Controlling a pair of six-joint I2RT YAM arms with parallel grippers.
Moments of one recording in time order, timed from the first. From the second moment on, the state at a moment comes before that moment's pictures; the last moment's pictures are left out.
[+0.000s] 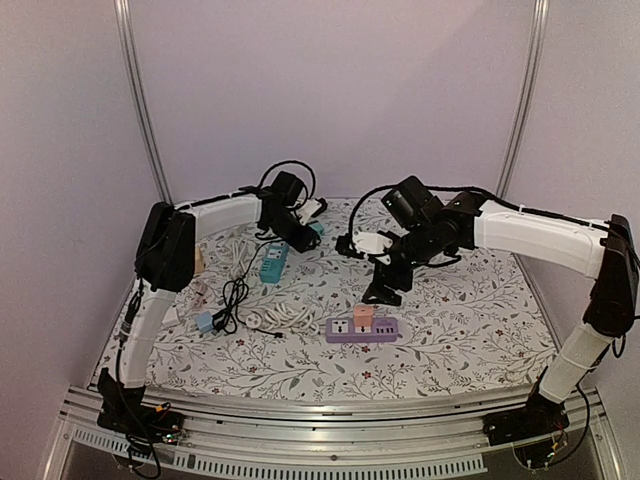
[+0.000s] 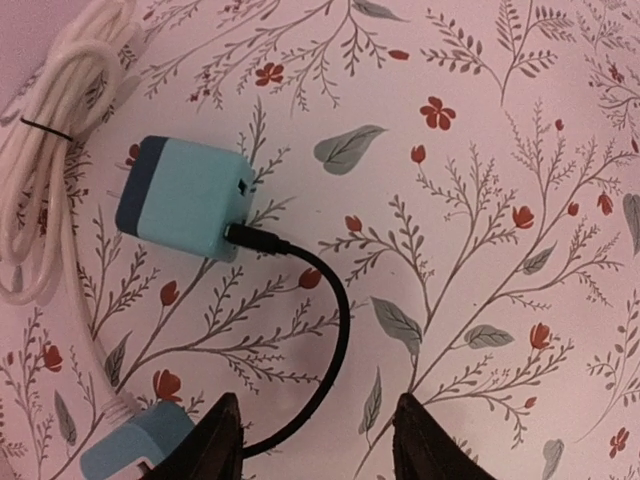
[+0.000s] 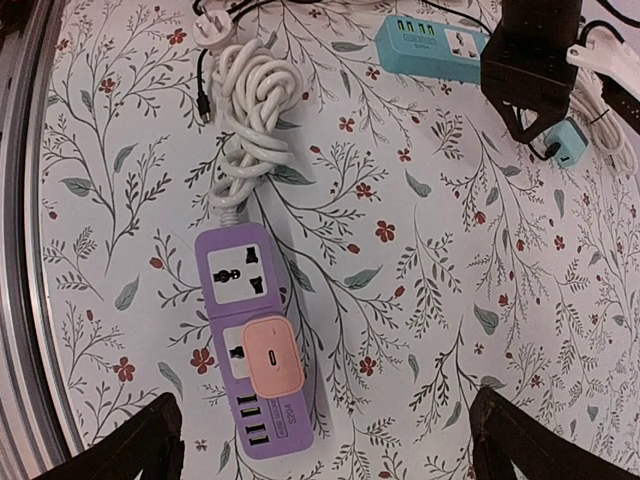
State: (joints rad) left arm -0.54 2.48 2.12 -0.60 0.10 0.23; right arm 0.81 1.67 1.40 -0.71 -0.17 -0.55
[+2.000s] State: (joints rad) left arm -0.61 2.52 2.13 -0.52 0.05 0.07; right arm 0.81 1.60 1.31 -0.61 -0.20 -0.47
